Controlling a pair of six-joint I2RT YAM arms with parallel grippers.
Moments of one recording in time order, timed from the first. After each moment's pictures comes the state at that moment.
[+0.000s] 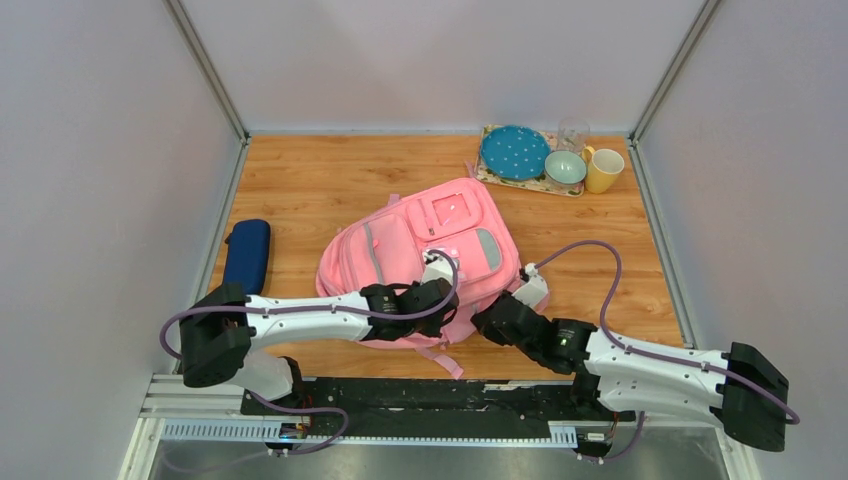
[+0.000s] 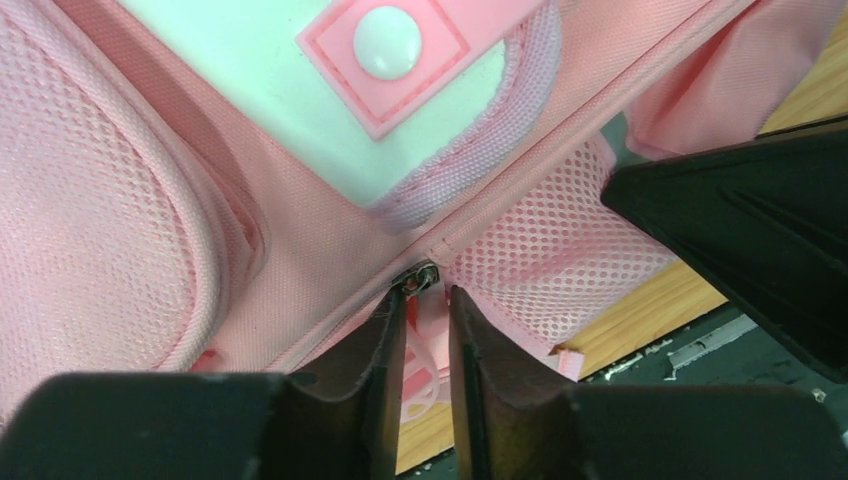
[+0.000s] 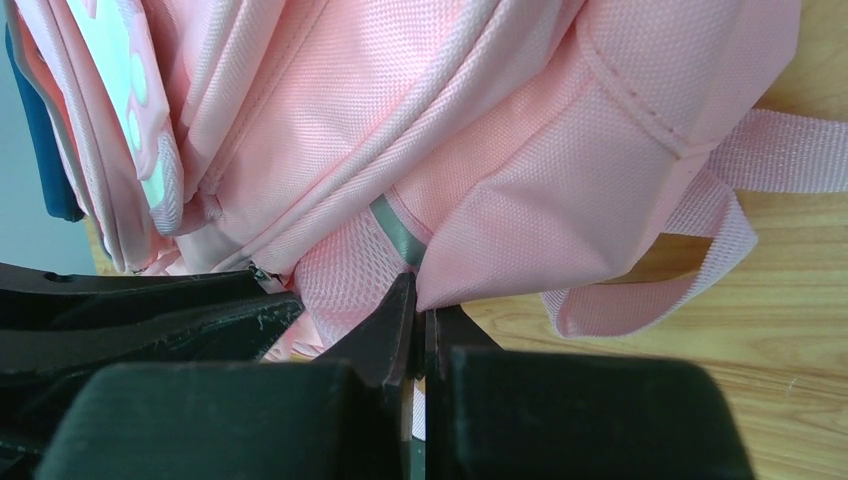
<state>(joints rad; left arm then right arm) -1.23 1.45 0.90 -0.39 -0.34 -0.69 1.13 0.90 0.40 -0.26 0.45 1.34</state>
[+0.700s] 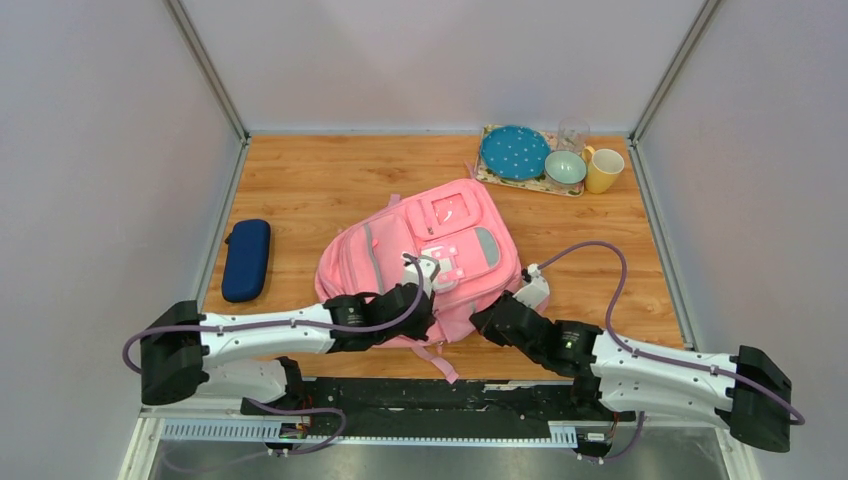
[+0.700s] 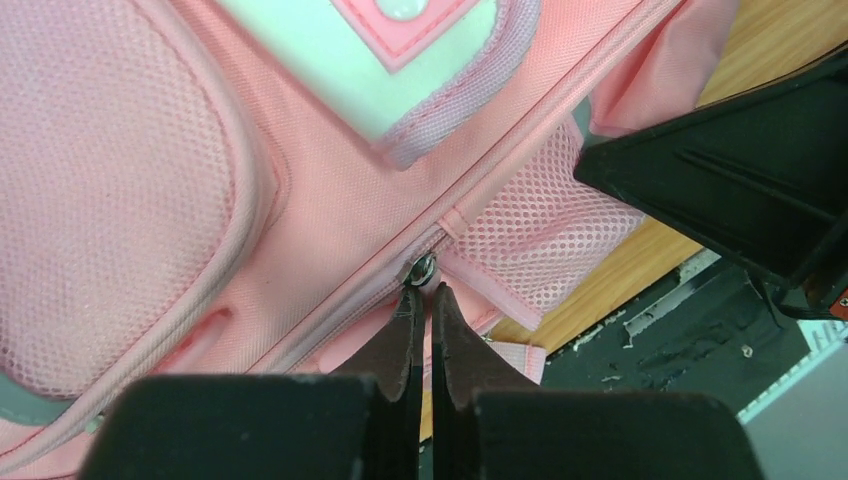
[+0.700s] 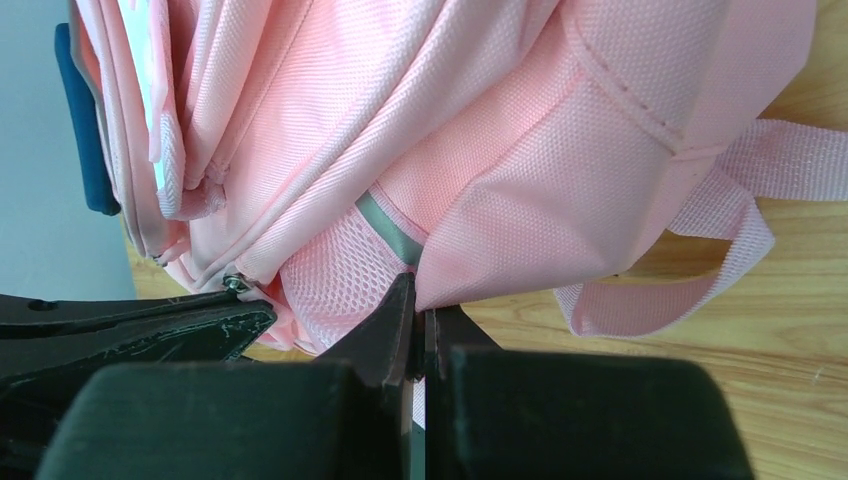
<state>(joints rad) -1.22 1.25 0.74 -0.26 -0.34 -0.68 1.16 0.86 0.41 -0.28 0.48 1.36</state>
